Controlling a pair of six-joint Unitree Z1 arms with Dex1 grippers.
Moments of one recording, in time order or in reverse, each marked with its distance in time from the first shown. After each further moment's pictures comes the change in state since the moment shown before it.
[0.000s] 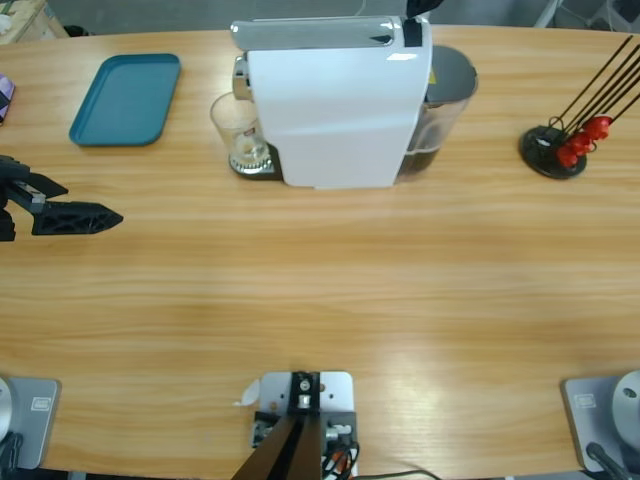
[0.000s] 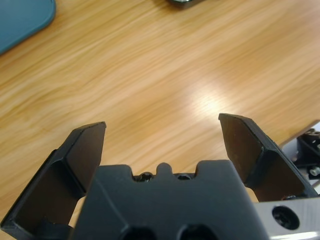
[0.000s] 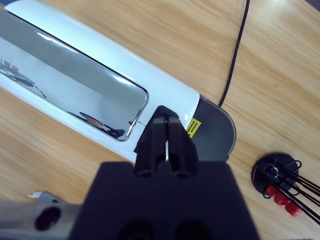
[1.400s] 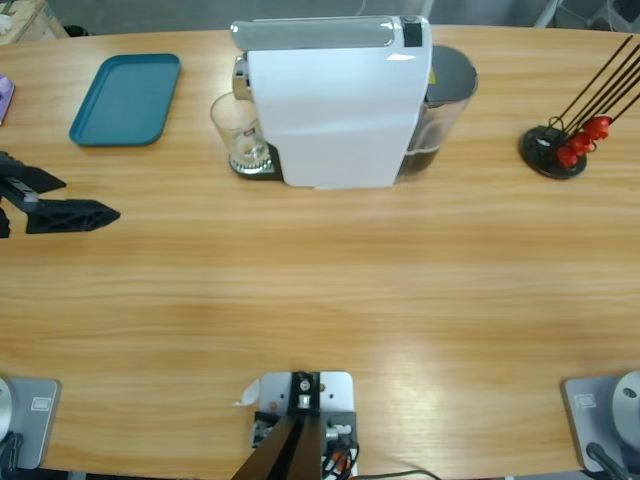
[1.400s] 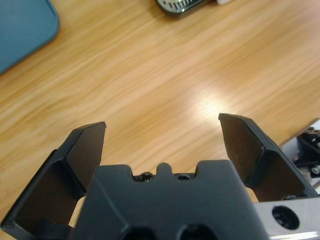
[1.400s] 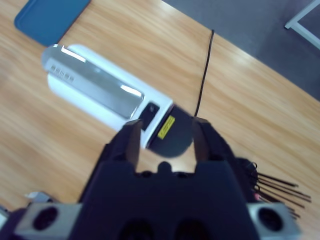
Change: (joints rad) arm 0 0.000 -0.031 0.006 -0.021 0.000 0.041; arm 1 0.024 -0.237 0.014 -0.005 -0.080 -0.062
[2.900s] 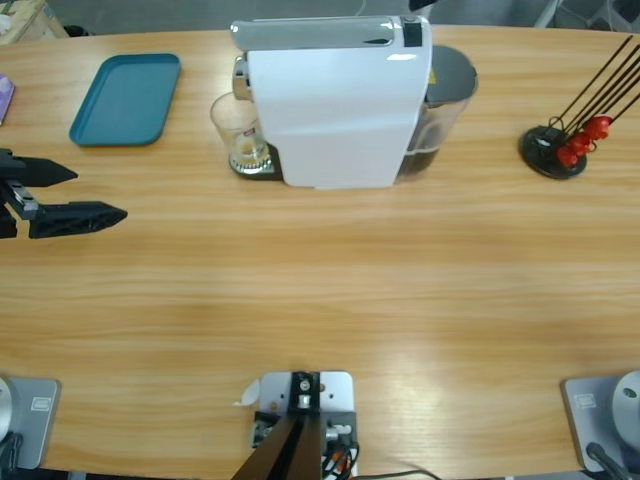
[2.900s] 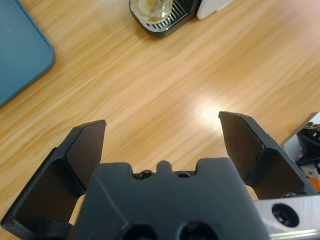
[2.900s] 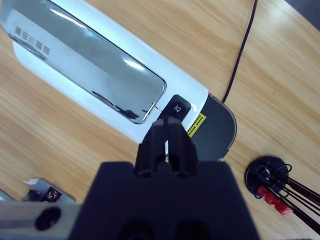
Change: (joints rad) arm 0 0.000 -0.039 0.082 -0.137 -0.037 0.100; arm 1 0.003 0.202 -0.025 0.033 0.082 0.001
